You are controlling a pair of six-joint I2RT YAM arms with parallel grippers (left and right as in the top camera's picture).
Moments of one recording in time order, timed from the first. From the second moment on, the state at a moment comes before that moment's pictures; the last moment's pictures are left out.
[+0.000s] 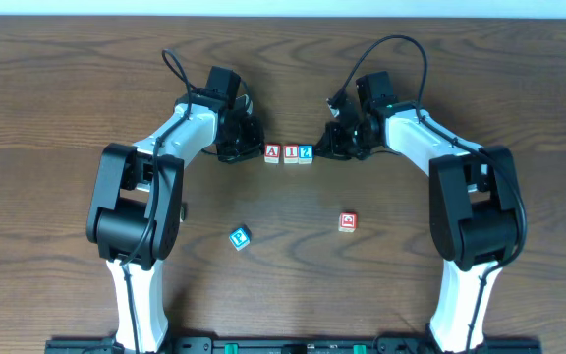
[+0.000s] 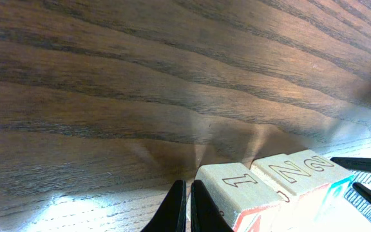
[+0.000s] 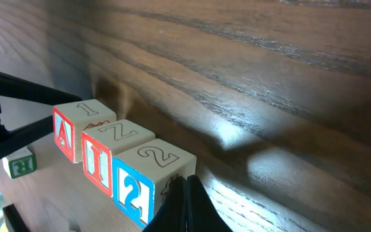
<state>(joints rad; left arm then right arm) -0.27 2.14 1.44 -0.61 0.47 -0.51 0.24 2.13 1.38 -0.50 -0.63 0.26</state>
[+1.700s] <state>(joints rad) -0.27 1.93 1.60 -0.88 0.28 -0.33 0.22 1.80 1.61 -0.91 -0.38 0.20</state>
